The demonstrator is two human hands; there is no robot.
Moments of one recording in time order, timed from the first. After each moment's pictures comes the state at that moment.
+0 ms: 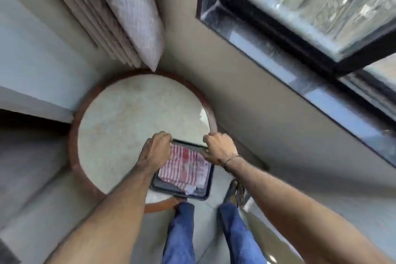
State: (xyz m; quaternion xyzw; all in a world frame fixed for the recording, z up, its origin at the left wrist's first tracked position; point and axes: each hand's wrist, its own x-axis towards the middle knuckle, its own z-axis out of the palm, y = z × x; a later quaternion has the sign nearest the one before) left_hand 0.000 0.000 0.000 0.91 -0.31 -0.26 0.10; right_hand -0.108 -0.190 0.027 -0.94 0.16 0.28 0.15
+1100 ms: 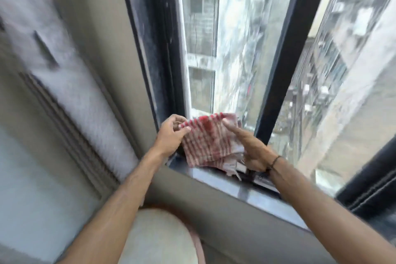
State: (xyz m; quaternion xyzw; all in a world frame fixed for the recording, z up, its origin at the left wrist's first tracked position) left_hand 0.071 -0.227 0.441 0.72 -0.32 -0.18 0.59; right_hand -0.111 -0.375 0.451 -0.53 0.25 -0.09 0.80
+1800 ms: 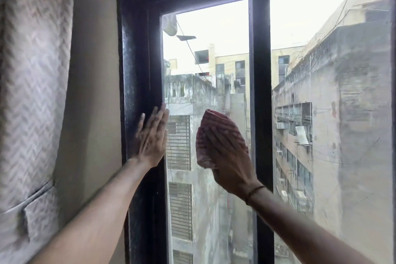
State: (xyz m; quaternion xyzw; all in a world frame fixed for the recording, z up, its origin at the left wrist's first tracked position) left_hand 0.196 -0.327 0.744 0.65 -0.51 0.48 0.29; right_hand -0.044 -0.440 0.697 -0.80 0.10 -0.53 -0.26
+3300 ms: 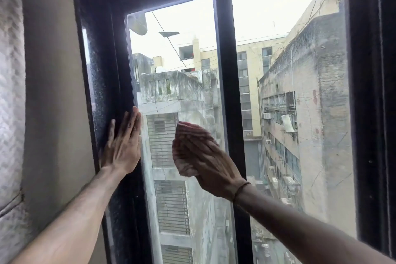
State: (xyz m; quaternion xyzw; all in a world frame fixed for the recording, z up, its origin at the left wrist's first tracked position) left_hand 0.204 -0.334 0.740 0.68 -0.48 0.50 0.22; right_hand -0.069 -0.447 0.694 -0.82 0.06 -0.49 -0.30
